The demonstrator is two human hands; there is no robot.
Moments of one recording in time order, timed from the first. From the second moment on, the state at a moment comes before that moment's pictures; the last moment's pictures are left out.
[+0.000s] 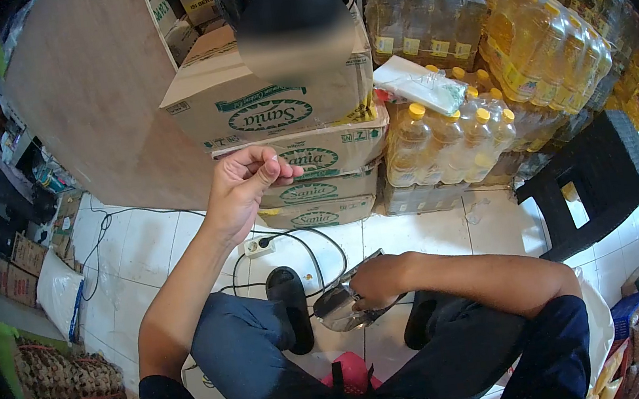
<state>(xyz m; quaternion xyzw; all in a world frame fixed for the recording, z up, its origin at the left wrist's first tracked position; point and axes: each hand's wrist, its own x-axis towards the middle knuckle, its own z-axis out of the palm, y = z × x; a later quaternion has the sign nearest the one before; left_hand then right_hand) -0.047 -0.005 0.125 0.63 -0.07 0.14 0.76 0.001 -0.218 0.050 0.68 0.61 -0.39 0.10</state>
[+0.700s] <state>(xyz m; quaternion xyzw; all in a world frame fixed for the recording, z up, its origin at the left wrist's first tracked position) -0.050 -0.004 0.124 0.60 -0.04 0.16 0.78 0.001 -0.221 0.054 0.69 0.60 -0.40 0.09</state>
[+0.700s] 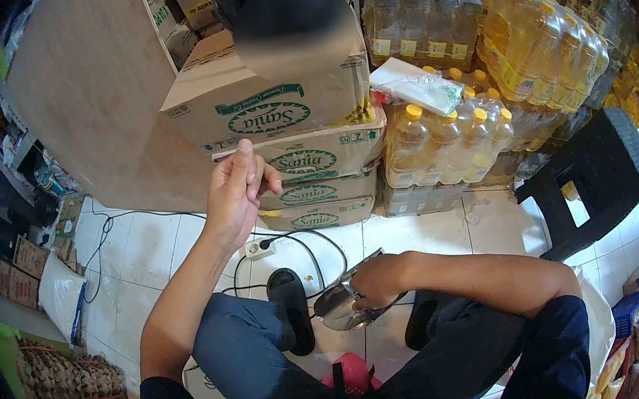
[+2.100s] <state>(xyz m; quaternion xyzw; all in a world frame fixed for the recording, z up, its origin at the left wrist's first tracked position) -0.055 -0.018 0.126 0.64 -0.07 0.14 0.76 0.003 -0.222 0.052 0.68 0.61 -0.39 0.08</state>
